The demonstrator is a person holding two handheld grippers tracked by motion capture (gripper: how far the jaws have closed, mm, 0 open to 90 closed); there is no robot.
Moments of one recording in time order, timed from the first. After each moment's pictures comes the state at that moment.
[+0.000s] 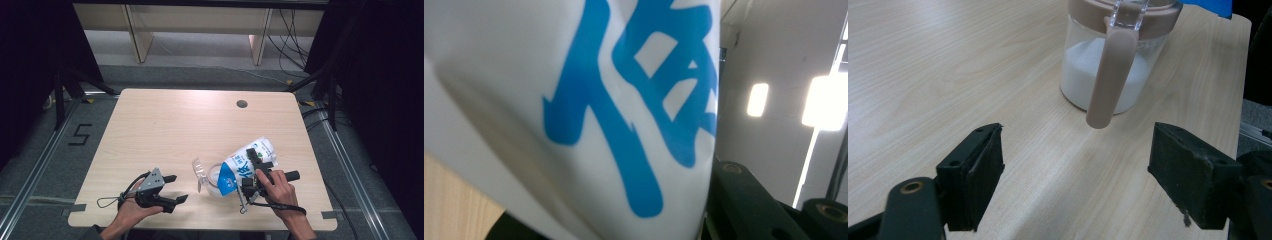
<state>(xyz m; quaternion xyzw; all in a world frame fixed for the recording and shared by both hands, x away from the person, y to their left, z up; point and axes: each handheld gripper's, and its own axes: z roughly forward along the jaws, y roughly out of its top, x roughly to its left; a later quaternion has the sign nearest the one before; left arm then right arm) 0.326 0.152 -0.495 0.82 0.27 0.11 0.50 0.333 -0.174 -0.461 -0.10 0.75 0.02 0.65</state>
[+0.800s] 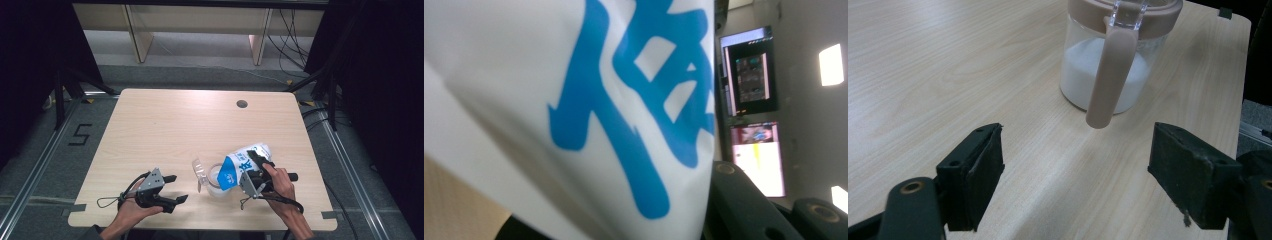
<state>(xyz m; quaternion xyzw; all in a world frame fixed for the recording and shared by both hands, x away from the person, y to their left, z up) 0.326 0.151 -0.495 0.82 0.27 0.10 0.50 0.346 -0.187 -0.459 0.02 0.81 0.16 0.56</state>
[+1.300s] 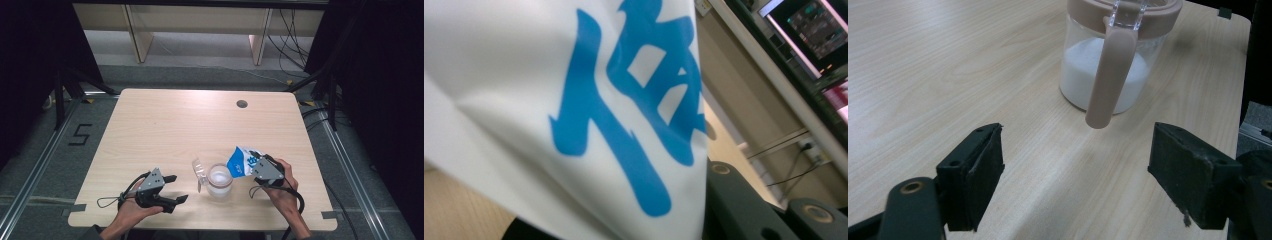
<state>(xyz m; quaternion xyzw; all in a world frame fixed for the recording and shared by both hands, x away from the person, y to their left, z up) 0.326 0.151 -0.495 0.82 0.27 0.10 0.50 0.365 -0.216 -0.461 0.16 0.82 0.34 0.43</state>
